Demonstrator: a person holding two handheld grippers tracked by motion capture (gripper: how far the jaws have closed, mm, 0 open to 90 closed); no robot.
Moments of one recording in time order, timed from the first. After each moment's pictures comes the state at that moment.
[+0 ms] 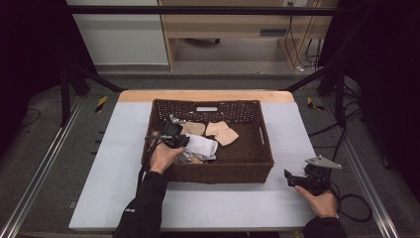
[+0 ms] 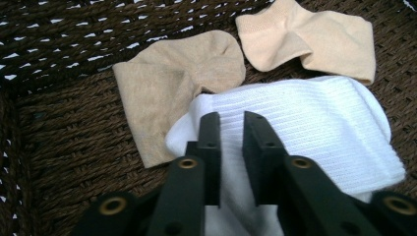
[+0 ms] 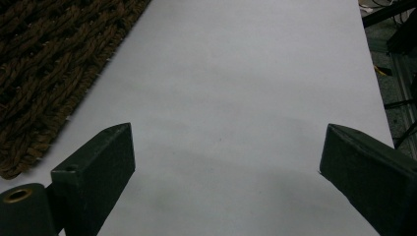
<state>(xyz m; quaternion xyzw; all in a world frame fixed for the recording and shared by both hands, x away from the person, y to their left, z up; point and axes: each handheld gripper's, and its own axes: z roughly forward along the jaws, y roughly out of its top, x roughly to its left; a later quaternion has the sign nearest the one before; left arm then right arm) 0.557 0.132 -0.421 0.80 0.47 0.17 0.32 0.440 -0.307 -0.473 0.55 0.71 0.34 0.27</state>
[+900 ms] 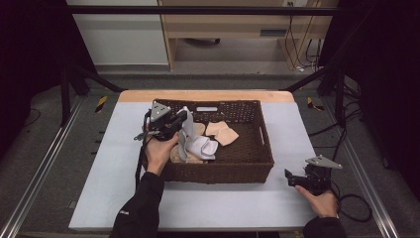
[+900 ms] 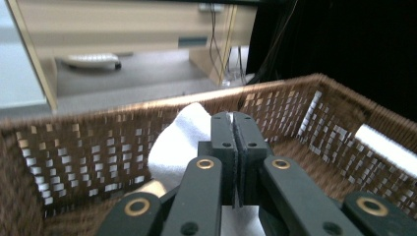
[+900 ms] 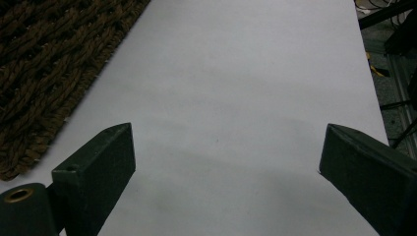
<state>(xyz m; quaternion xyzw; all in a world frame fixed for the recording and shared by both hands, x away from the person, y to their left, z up) 0.533 0.143 -0.359 0.68 0.42 0.26 0.54 0.440 -0.307 -0.472 0.55 0.71 0.34 0.27</state>
